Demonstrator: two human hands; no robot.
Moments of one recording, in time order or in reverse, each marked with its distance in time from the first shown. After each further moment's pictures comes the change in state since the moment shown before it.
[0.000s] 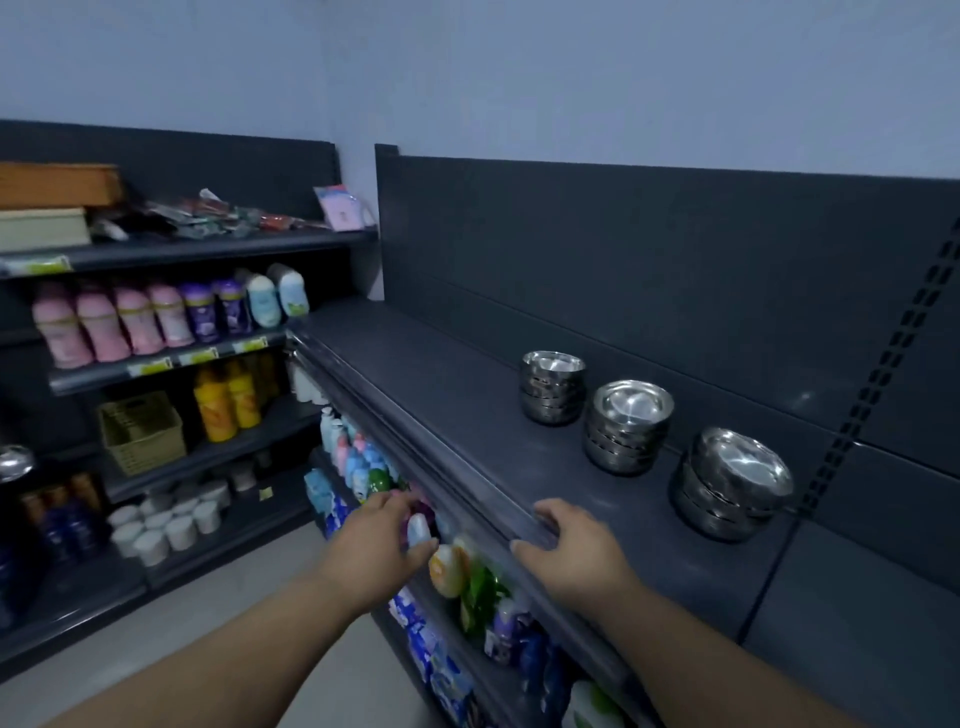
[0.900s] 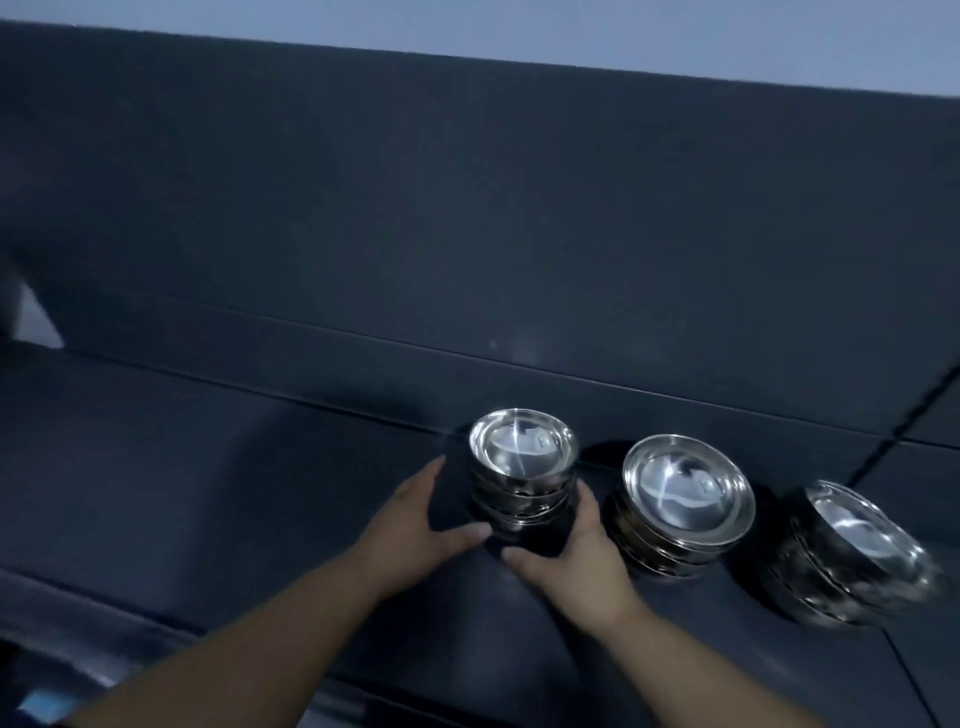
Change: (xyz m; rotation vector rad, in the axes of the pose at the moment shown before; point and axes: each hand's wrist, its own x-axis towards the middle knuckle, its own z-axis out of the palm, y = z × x) left_hand 0.411 0.016 0.048 -0.363 -0.521 0.509; right_hand 0.274 0.003 0.024 0.283 0.501 0.471
